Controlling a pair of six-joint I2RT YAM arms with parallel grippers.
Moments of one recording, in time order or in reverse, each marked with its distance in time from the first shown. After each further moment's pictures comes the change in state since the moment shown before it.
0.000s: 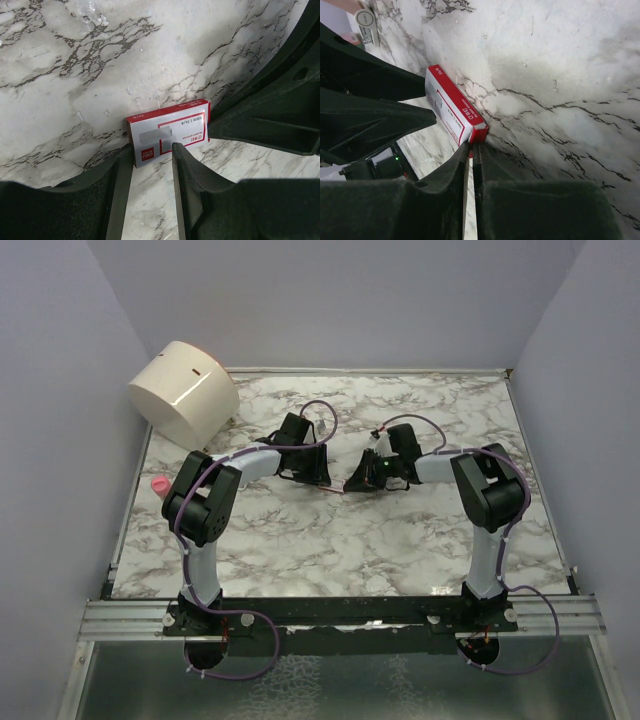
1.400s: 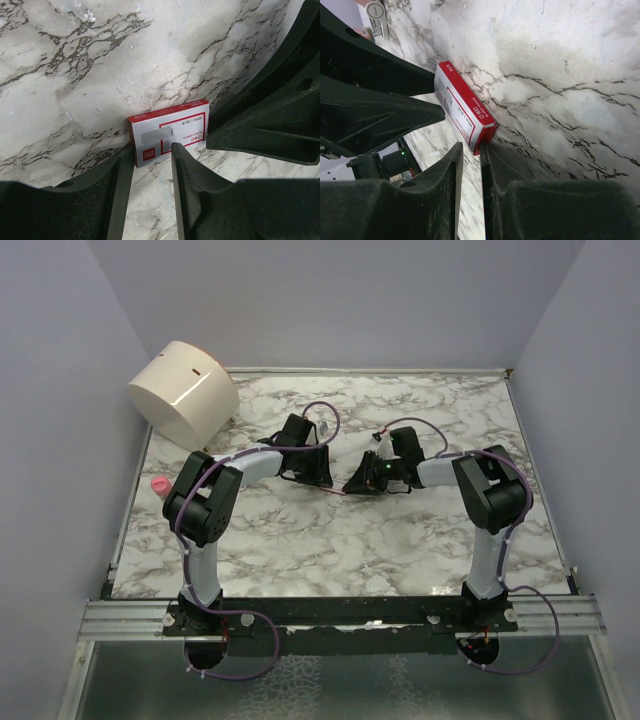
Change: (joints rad) left arm -0.012 0.000 0.000 0.000 0.000 0.000; right arm -0.007 -0.023 -0.066 0.084 -0.043 0.035
